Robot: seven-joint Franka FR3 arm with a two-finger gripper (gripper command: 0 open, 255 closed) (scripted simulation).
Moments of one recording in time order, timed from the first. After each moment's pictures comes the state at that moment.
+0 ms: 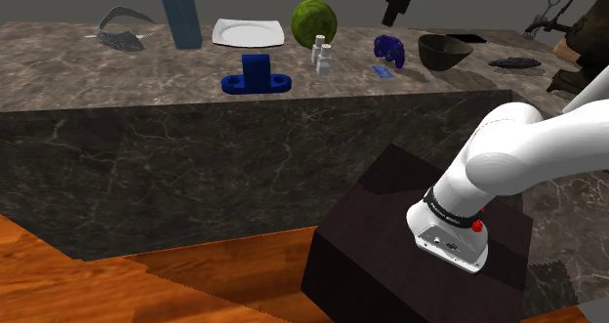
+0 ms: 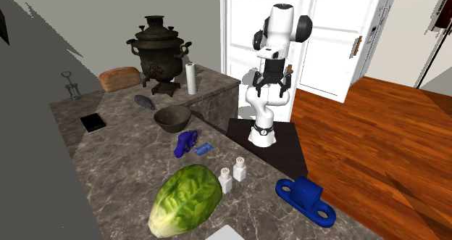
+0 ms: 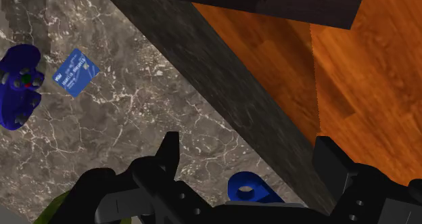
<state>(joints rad) -0.01 -0.82 -0.01 -2.26 -0.04 1.55 -0.17</state>
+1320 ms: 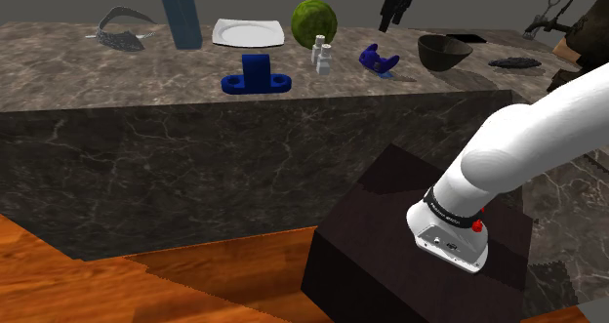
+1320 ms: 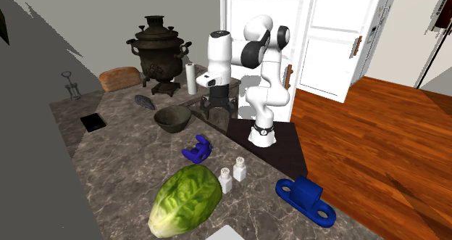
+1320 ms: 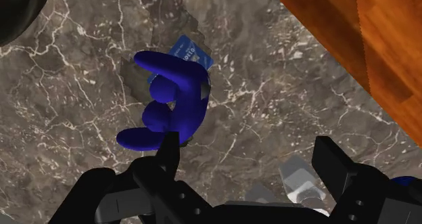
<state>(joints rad) -0.11 -0.44 -0.35 -2.18 -0.13 1.84 -0.43</state>
